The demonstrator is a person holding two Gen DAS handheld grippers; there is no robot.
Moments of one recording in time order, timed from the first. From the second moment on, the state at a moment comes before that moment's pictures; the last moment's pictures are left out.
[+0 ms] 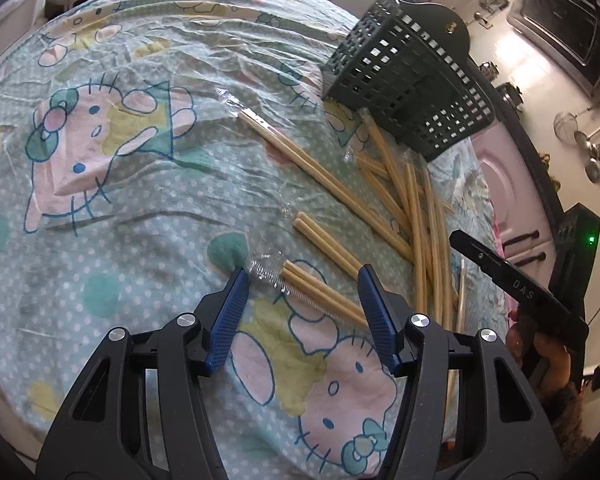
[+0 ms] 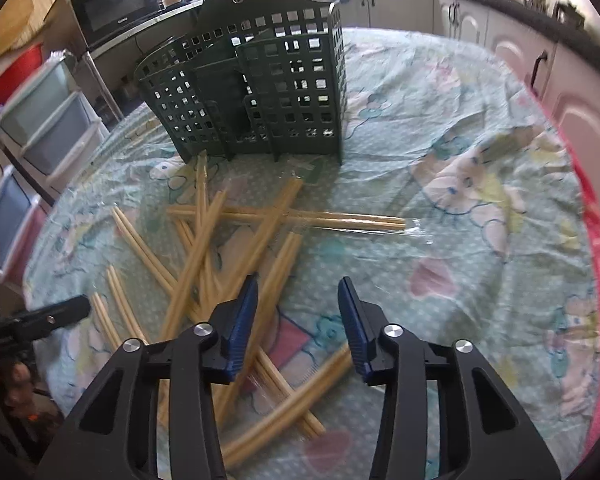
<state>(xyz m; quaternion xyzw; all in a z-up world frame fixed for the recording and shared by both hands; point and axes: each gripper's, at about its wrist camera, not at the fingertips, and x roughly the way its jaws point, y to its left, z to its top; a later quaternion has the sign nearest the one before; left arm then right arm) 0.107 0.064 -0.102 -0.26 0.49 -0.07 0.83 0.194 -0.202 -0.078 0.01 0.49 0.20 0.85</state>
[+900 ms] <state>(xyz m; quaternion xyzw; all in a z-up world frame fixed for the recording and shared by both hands) 0.118 0.081 -0.099 -0.24 0.48 -0.07 0.84 0.249 -0.217 -0.093 0.11 0.53 0.23 0.81</state>
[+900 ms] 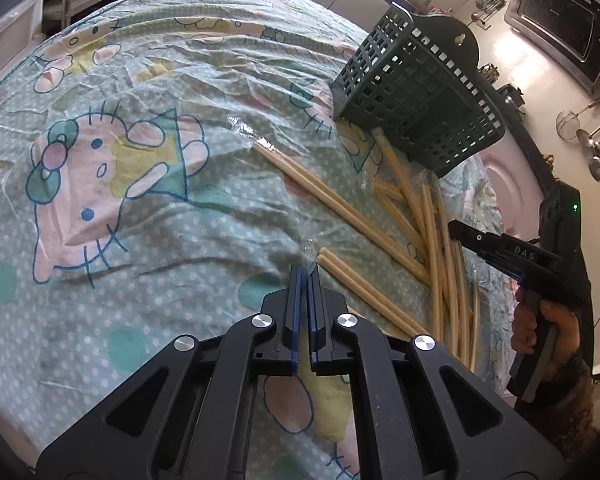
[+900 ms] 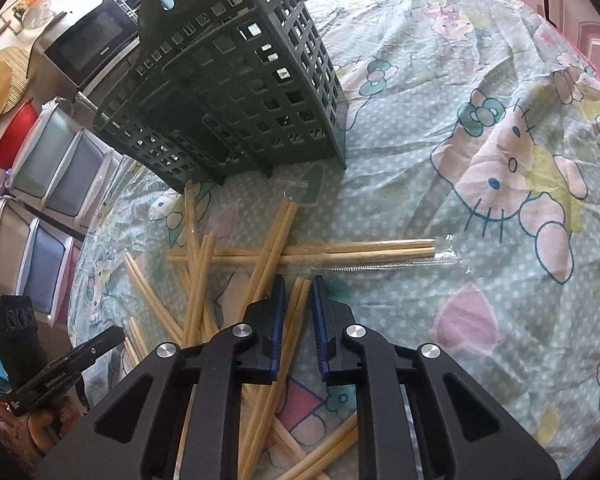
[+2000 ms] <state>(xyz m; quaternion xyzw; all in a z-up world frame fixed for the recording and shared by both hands) 0.144 0.111 0.050 -0.23 0.30 -0.09 0.92 0.226 -0.194 0.044 0.06 0.37 0.28 0.88</state>
